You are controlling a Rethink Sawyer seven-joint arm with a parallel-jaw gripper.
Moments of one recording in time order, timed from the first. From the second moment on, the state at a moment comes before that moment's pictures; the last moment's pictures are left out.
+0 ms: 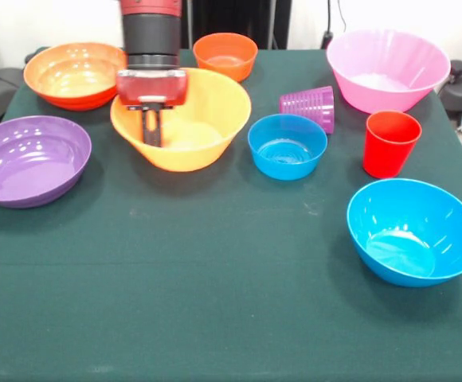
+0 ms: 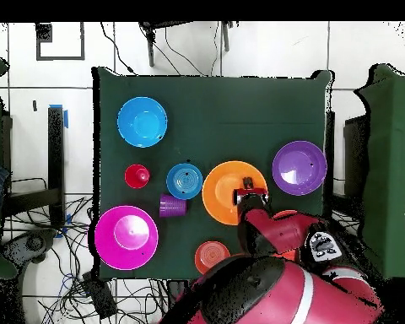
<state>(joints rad) -0.50 -0.37 -0.07 1.69 -0.89 -0.44 2.15</state>
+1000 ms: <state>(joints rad) -0.50 -0.43 -0.09 1.62 -0.90 -0.47 2.15</state>
